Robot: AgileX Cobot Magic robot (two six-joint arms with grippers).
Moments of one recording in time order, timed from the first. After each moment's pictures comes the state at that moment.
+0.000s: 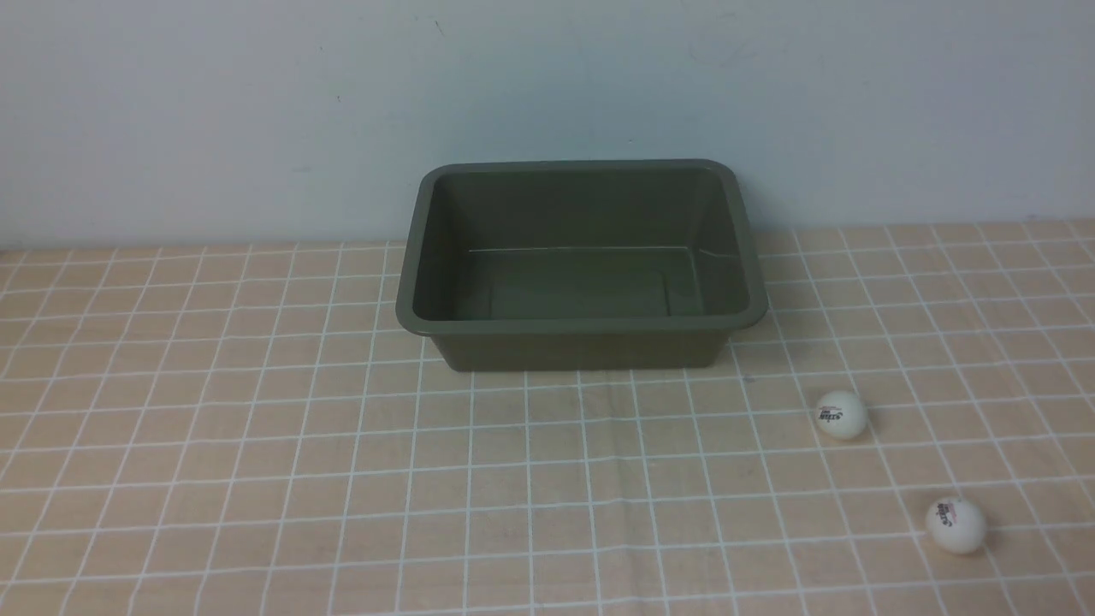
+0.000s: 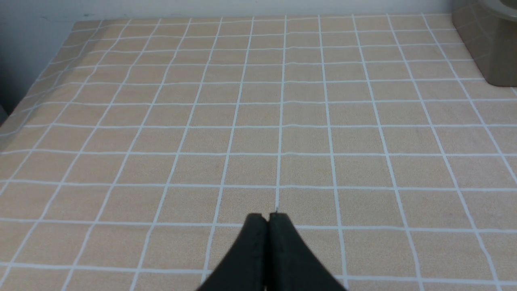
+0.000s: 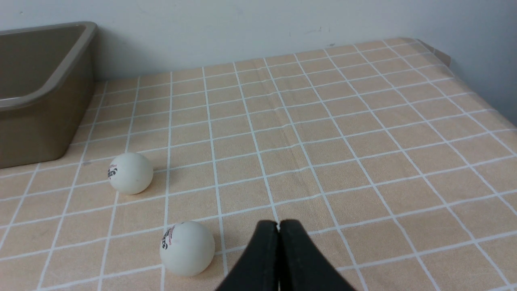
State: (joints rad) right arm -0.11 -0.01 -0.01 -0.09 0.47 0.22; left arm 0.04 -0.01 0.02 0.18 0.43 -0.18
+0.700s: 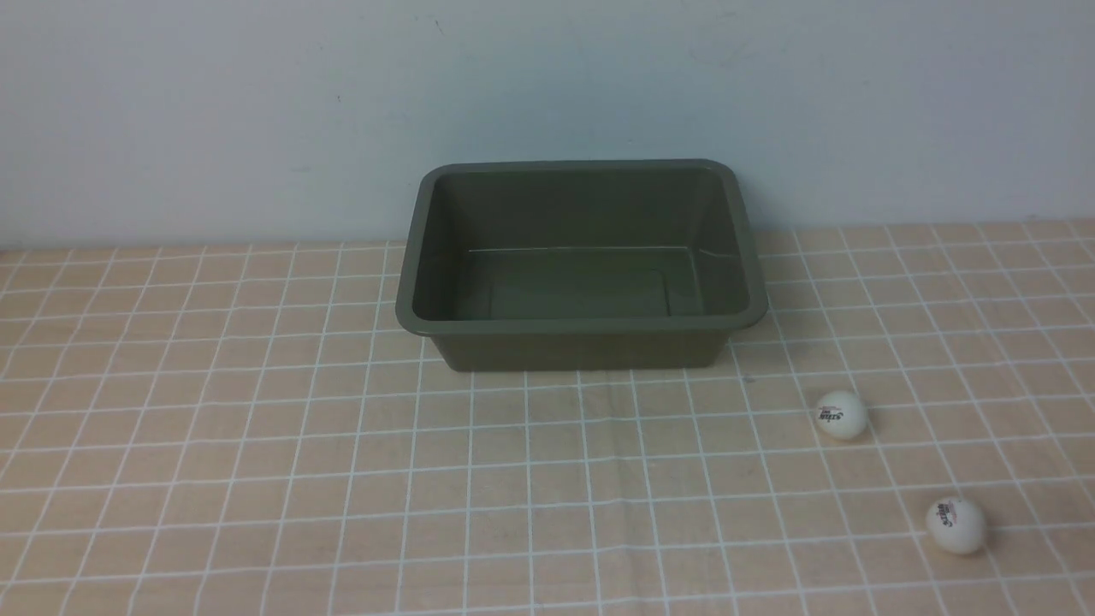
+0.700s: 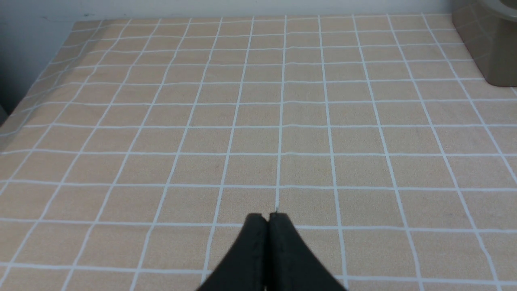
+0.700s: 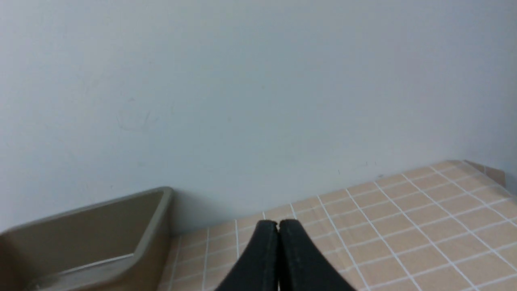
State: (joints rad) right arm -0.11 -0.01 -0.01 0.08 0.12 0.22; left arm 0.04 -0.01 0.02 0.18 0.43 -0.18
